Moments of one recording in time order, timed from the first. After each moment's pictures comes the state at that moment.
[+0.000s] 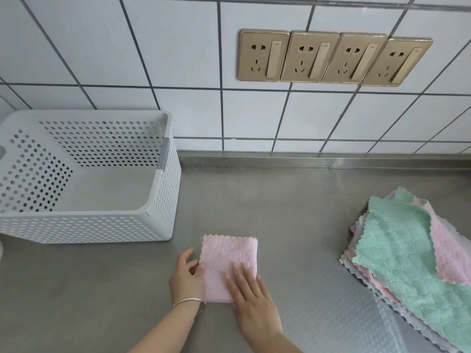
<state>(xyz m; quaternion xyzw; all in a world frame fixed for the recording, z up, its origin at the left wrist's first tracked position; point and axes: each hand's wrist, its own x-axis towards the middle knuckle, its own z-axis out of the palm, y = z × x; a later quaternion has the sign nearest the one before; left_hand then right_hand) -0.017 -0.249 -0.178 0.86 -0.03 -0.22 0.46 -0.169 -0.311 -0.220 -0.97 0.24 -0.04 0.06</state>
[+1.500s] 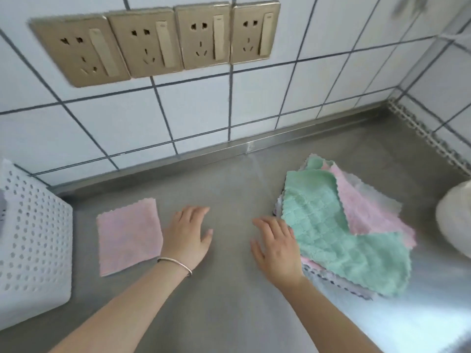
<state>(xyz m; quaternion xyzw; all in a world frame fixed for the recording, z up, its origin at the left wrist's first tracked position) -0.042 -0.429 -0.134 0.78 -0.60 -0.09 0.15 -0.243 -0.483 -0.138 -0.87 0.43 -0.21 0.09</state>
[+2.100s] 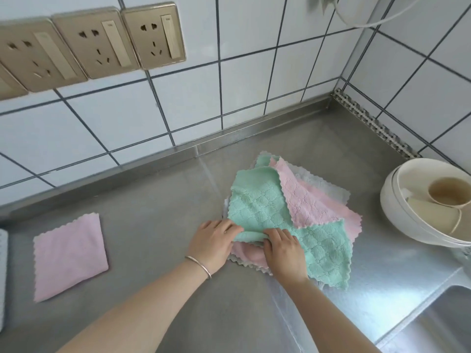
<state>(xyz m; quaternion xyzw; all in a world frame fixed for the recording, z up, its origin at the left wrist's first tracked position) -0.197 -0.499 -0.155 0.60 -0.79 -0.04 0.12 -0.384 -0.523 -0.169 -0.81 0.55 -0.18 0.08</state>
